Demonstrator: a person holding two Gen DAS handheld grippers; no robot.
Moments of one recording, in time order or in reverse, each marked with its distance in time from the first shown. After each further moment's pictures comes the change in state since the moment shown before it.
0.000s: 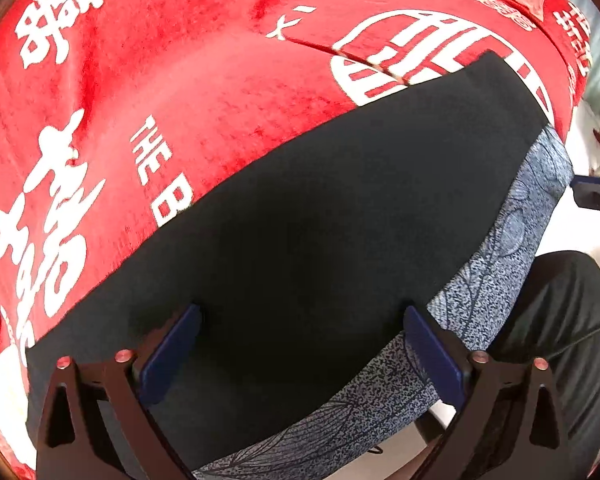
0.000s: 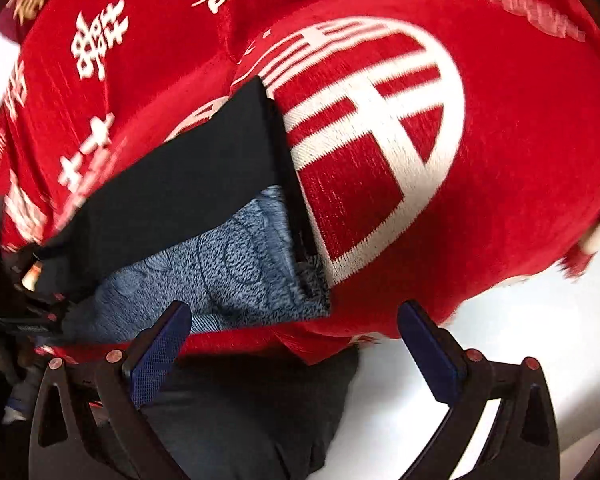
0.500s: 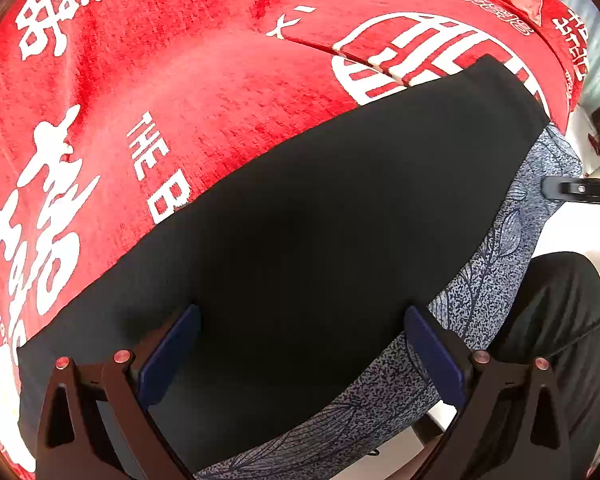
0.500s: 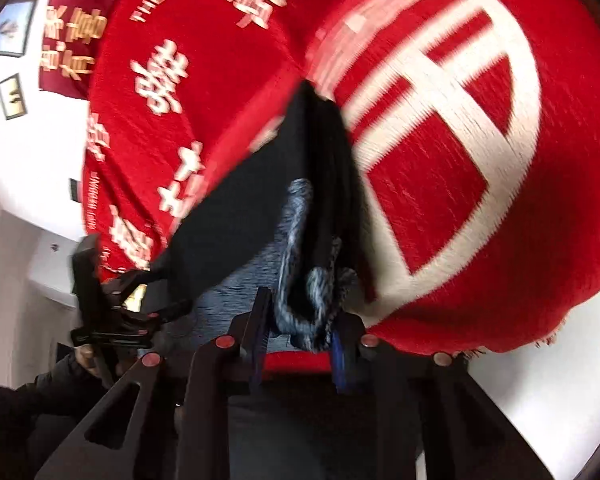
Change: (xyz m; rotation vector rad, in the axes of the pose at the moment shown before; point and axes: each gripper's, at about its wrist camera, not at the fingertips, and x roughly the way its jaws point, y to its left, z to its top) left arm 0.004 0.002 0.002 0.005 -0.007 -0.026; right arm 0.028 -0.018 0.001 0.079 0.022 0.375
